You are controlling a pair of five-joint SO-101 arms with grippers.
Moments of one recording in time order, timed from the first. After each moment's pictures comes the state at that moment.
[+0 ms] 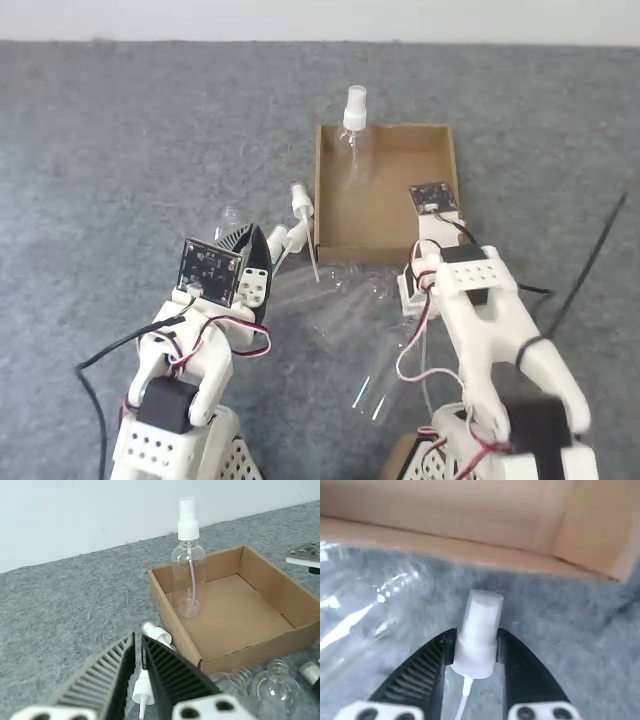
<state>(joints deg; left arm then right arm) 10.4 -94.6 85.5 44.9 0.4 -11.3 -15.5 51.8 53.5 0.0</state>
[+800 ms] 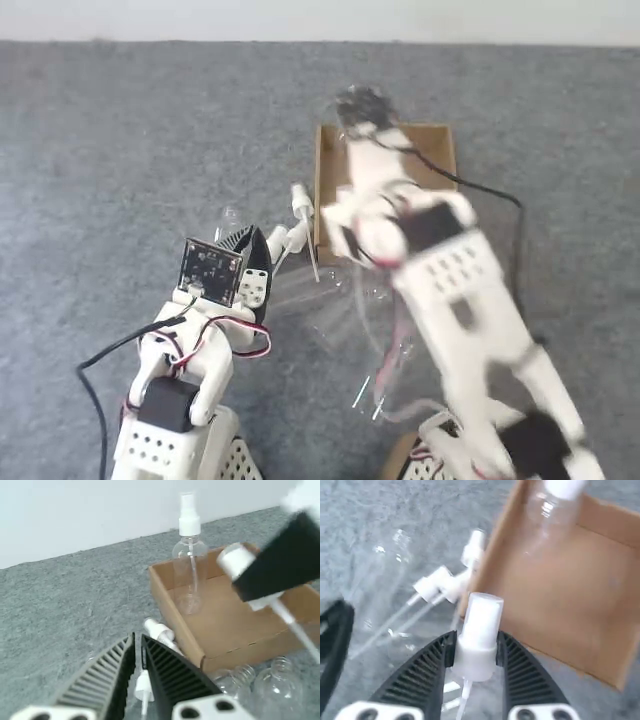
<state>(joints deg) 9.9 -94.8 86.3 44.9 0.4 -31.2 -18.9 11.3 73.8 -6.7</state>
